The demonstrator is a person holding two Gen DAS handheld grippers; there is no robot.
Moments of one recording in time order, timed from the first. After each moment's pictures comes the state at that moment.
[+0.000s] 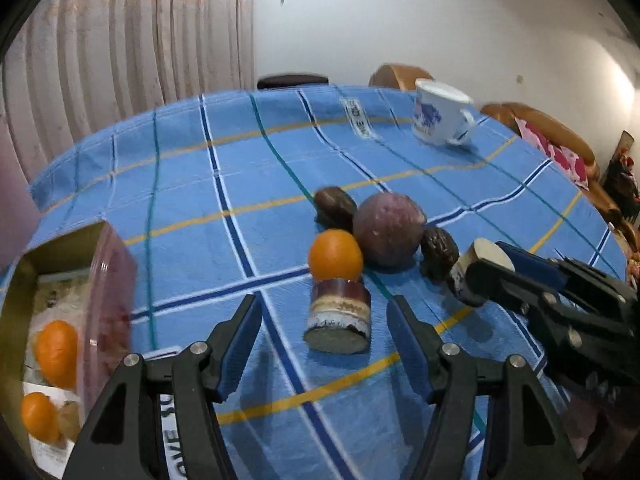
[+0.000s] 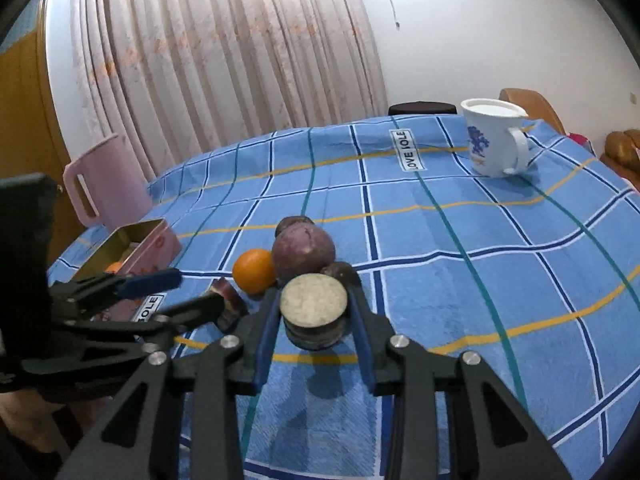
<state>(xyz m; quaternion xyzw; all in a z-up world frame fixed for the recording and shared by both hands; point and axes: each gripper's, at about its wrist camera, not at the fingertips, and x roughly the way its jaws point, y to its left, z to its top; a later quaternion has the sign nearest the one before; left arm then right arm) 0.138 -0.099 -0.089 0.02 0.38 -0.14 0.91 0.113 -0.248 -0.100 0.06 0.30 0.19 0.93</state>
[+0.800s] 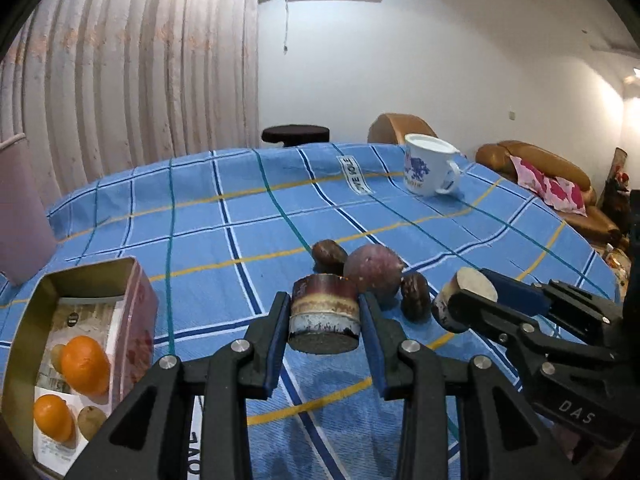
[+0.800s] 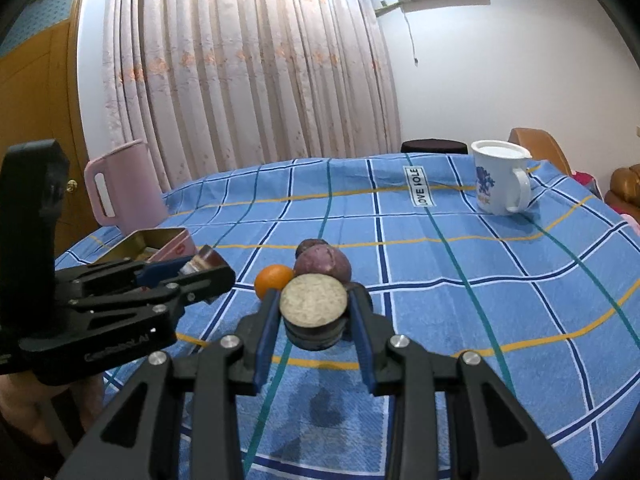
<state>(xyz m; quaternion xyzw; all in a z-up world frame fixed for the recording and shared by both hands) 0.103 -0.092 -0.064 0.01 0.27 -0.13 0.95 0.090 -0.243 -0.091 0.04 0.23 0.21 0.95</state>
